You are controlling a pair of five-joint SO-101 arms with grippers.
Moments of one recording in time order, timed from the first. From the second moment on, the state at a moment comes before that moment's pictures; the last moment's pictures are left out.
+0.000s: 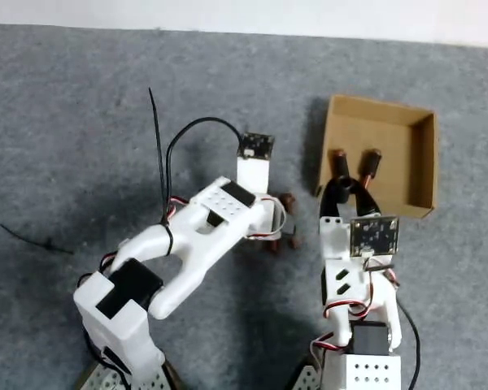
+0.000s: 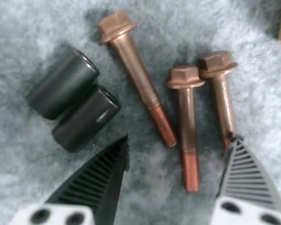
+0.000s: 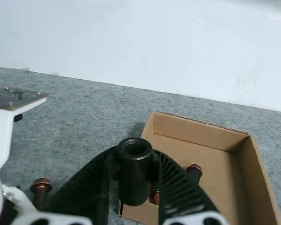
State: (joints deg) left arm 30.3 11.8 24.8 45.8 32.0; right arm -2.9 -104.2 95.7 22.0 10.7
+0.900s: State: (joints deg) left arm 30.8 12.1 22.8 50.3 23.0; right arm -2.9 -104.2 95.7 22.0 10.7
